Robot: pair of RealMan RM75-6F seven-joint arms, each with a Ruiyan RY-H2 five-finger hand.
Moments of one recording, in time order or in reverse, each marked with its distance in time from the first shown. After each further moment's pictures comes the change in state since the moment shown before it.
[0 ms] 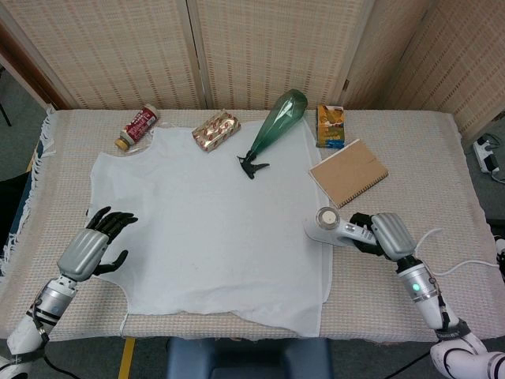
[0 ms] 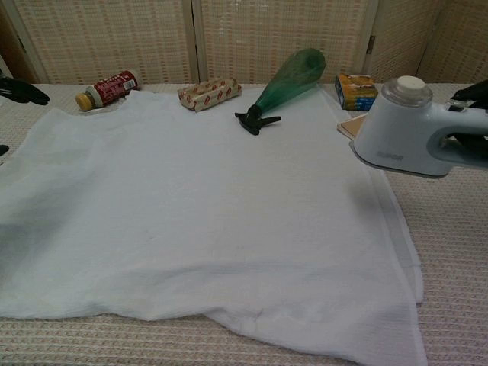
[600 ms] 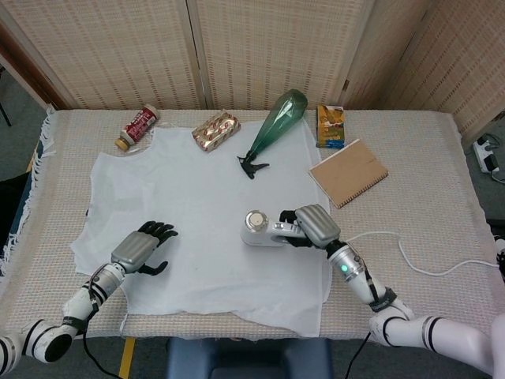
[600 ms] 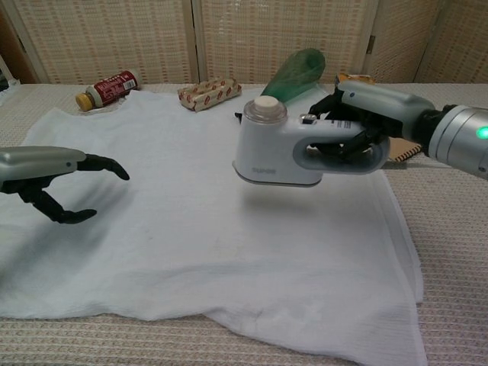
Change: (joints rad) left arm -0.227 -0.124 0.009 0.010 -0.324 -0.431 0.288; right arm 0.251 -0.226 0.084 0.019 0.139 -0.229 -0.198
